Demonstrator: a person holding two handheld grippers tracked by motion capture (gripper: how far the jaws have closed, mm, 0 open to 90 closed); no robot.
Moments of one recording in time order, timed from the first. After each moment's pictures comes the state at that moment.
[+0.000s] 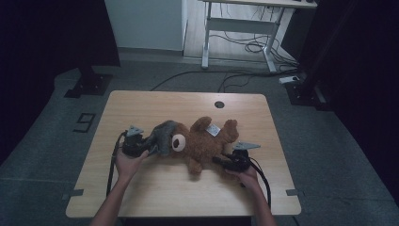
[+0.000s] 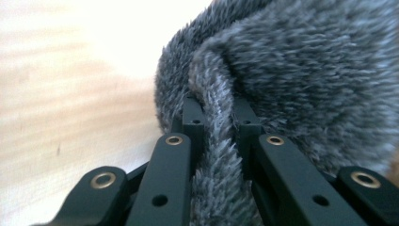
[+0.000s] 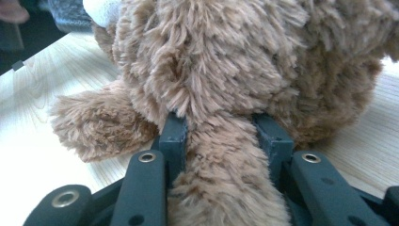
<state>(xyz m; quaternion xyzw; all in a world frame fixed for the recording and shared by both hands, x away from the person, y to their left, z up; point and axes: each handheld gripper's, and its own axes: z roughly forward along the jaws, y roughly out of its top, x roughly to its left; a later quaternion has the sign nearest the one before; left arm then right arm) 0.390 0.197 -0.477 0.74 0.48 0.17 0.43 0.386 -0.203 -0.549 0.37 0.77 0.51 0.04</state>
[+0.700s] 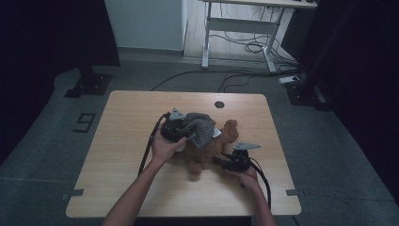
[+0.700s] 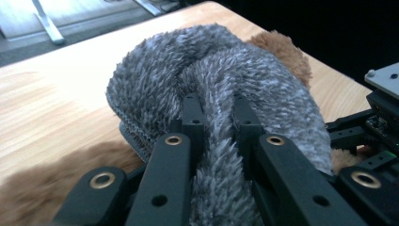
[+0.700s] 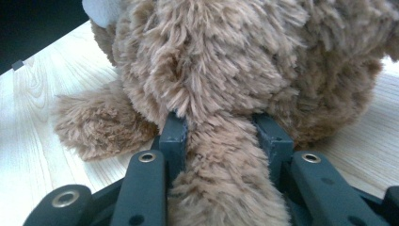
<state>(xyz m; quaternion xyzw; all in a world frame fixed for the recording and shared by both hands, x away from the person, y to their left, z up) 0.416 0.069 -0.424 0.80 0.37 0.15 0.44 0.386 -0.203 -0.549 0.37 0.77 0.51 0.04</state>
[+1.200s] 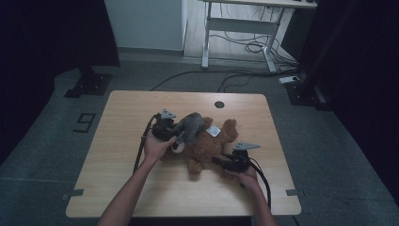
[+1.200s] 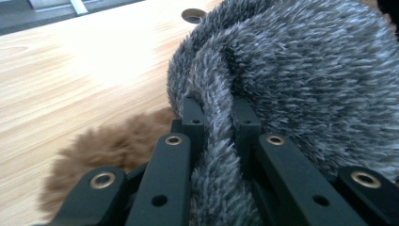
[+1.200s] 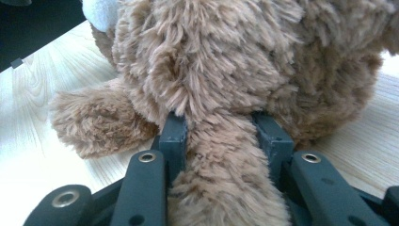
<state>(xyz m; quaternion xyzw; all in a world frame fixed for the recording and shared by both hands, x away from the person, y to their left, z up) 0.433 0.112 -0.447 0.79 0.42 0.16 0.41 0.386 -0.202 -0.549 0.37 0.77 0.51 0.04</state>
